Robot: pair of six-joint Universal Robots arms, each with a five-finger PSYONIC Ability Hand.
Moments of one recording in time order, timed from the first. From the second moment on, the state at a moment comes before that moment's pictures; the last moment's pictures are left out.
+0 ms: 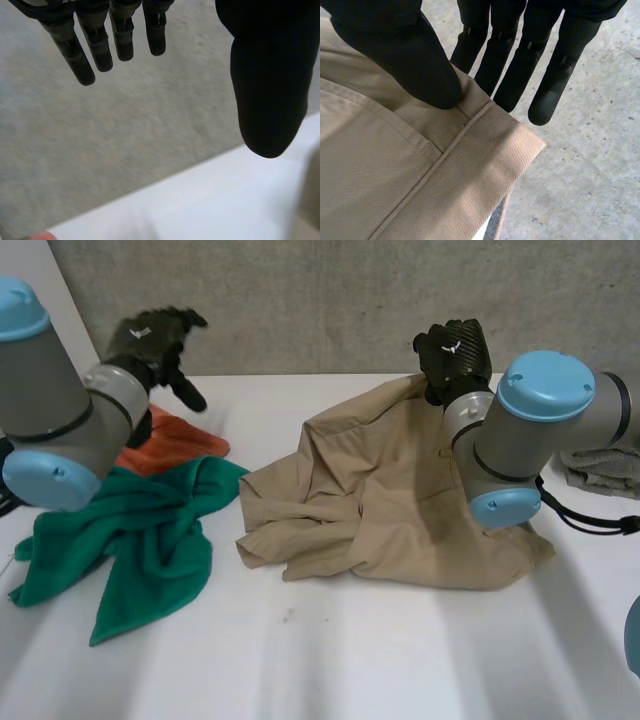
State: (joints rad) left arm 4.39 -2.13 -1.02 3.15 -1.50 3.16; right arm 2.03 -0.76 0.89 -0.31 1.62 2.70; left_hand 0.29 0.29 0.29 0.29 0.12; right_hand 1.08 1.18 1.19 1.20 1.01
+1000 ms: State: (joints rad) left arm 4.32 -2.51 -0.63 3.31 -1.52 3.16; right arm 2.00 -0.55 0.72 -0.53 1.66 2.66; left_hand 0.20 0.26 0.26 0.26 0.09; right_hand 0.25 0.25 0.27 0.27 0.09
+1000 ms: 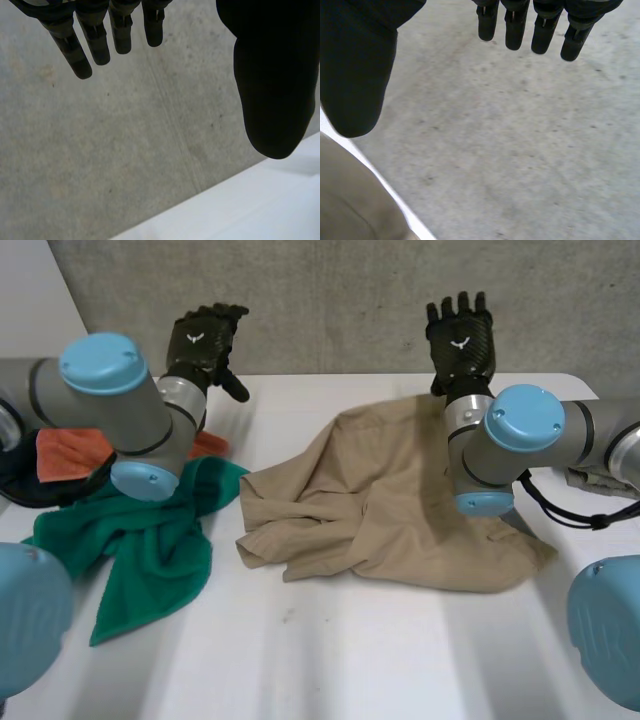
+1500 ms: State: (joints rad) left arm 4.25 -1.88 -1.49 3.01 -1.33 3.24; right arm 1.76 -1.21 1.29 0.23 1.20 2.53; left_hand 0.36 0.35 0.35 0.34 0.16; right_hand 0.27 0.29 0.29 0.29 0.12
